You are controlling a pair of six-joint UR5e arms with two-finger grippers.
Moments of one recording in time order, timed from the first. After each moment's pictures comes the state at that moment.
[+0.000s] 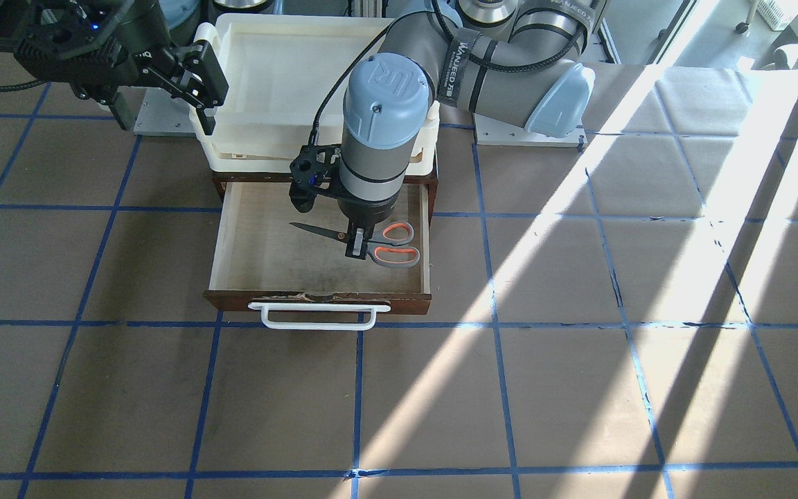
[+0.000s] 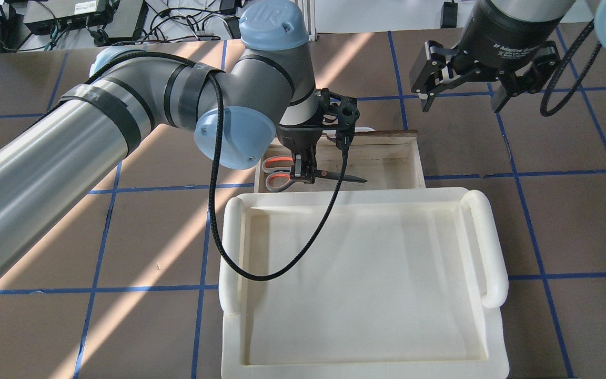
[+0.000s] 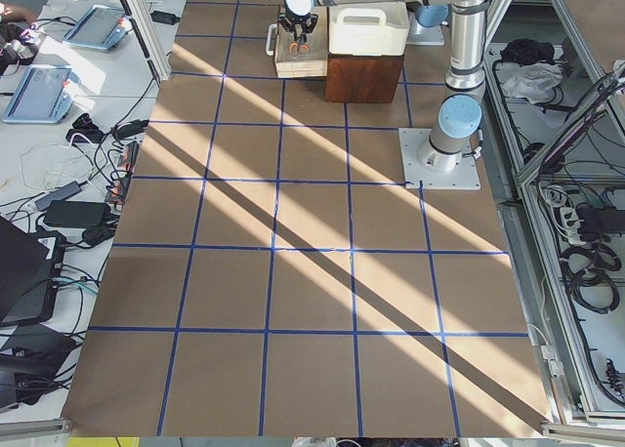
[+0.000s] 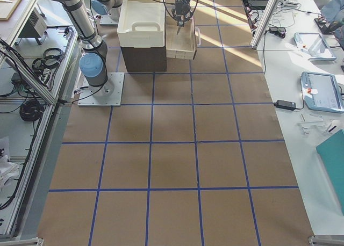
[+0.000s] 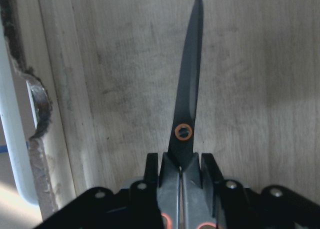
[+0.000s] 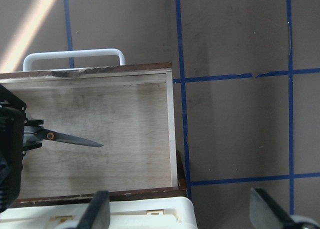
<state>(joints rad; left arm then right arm) -1.96 -1.90 -1.56 -1.31 1.44 1.33 1.61 -1.63 1.49 -1.49 -1.55 0.12</state>
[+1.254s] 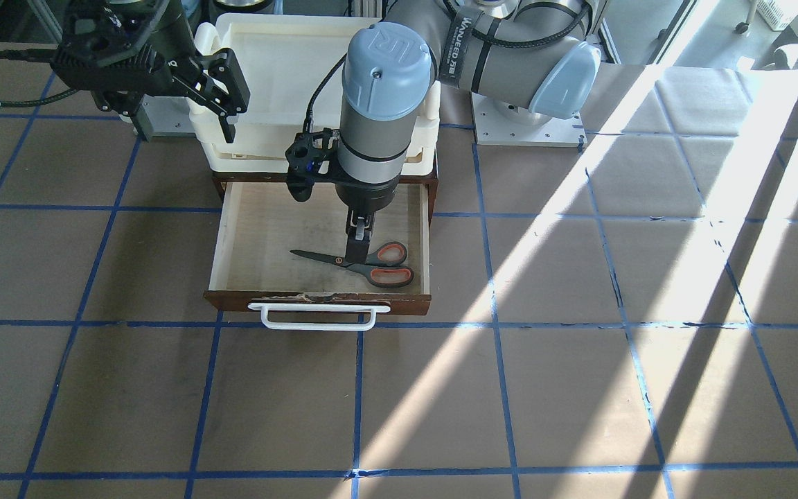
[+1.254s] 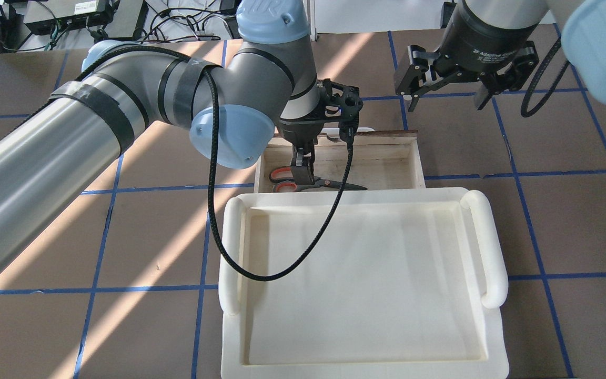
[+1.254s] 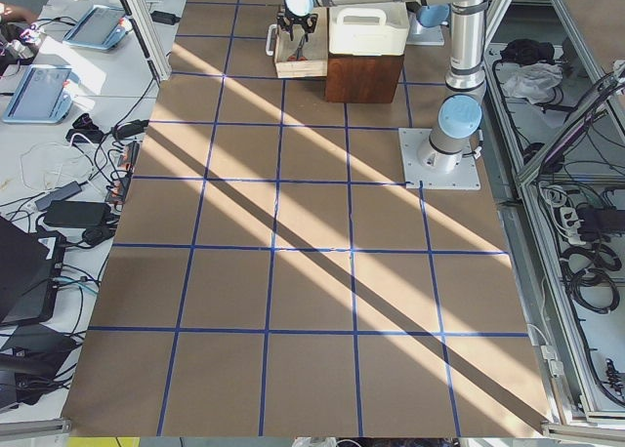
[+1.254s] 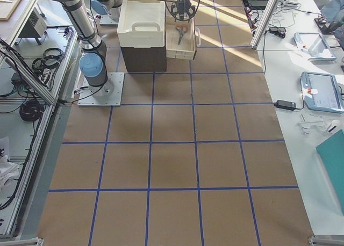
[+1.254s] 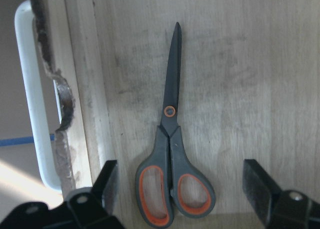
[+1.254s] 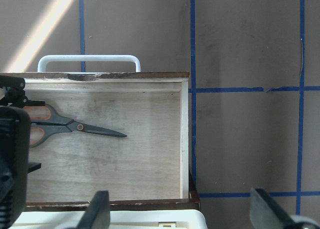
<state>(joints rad) -1.96 -1.85 -1.54 -1.31 1.46 1.21 1.67 -1.62 1.51 -1.54 -1.57 0.10</state>
